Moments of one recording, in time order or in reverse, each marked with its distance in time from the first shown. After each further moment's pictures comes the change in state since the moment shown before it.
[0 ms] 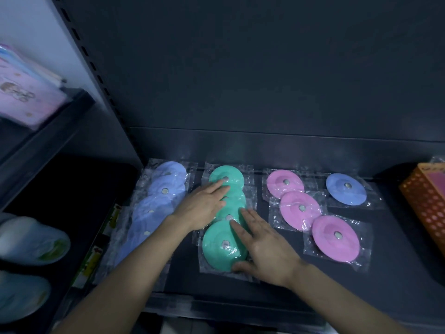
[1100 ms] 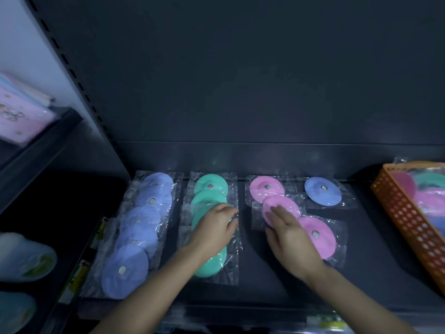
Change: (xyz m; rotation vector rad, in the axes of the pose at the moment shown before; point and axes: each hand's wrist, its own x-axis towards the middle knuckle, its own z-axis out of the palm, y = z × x) left_hand -0.022 0.084 0.007 -0.296 0.263 0.017; right_hand -0.044 0.051 -0.013 0.179 0.428 0.328
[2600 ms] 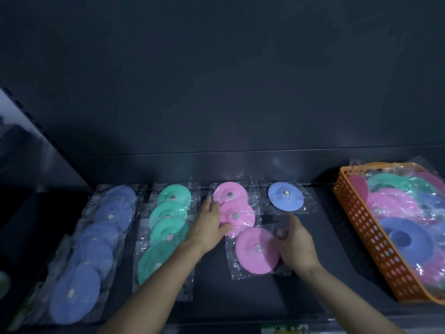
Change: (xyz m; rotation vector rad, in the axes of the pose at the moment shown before) left_hand 0.062 0.047 0.052 0.018 -0.150 -0.251; right_hand -0.007 0.076 -0.047 0.419 -0.021 0.635
